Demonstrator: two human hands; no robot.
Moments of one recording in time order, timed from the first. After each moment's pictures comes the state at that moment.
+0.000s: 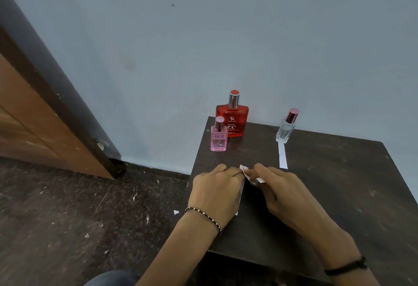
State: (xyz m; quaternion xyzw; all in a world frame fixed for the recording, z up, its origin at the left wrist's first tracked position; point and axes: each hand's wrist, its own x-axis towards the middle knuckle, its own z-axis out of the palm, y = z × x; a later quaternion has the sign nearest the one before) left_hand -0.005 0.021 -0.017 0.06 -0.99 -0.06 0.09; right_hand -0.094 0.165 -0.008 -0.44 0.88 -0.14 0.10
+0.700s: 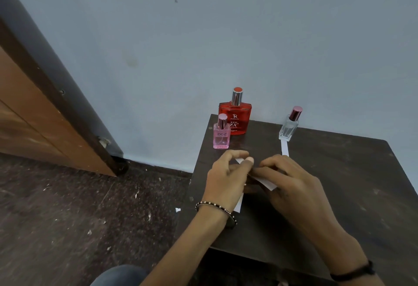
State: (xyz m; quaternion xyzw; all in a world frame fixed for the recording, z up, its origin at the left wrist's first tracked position) left_hand -0.020 0.035 -0.009 0.29 -0.66 -0.68 0.10; right_hand -0.083 0.175 -0.001 -0.49 0.83 -0.22 -0.12
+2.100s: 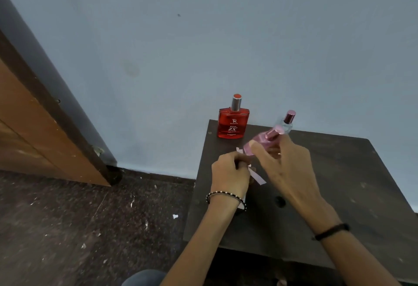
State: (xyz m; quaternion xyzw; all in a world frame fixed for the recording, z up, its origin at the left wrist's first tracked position) left_hand -0.031 0.026 -0.006 0.27 -0.77 -0.57 0.14; right_hand -0.088 0.131 0.020 -0.22 0.89 -0.39 -0.05
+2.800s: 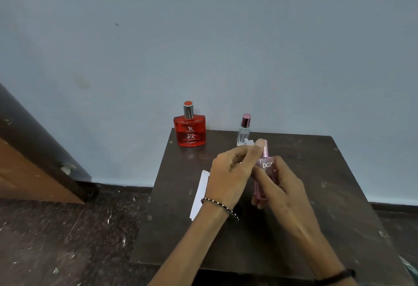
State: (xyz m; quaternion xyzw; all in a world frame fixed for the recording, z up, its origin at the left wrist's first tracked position) left_hand -0.077 0.099 0.014 0.14 -0.70 -0.69 0.13; right_hand -0.091 0.221 0.007 -0.15 0.79 -0.58 0.10
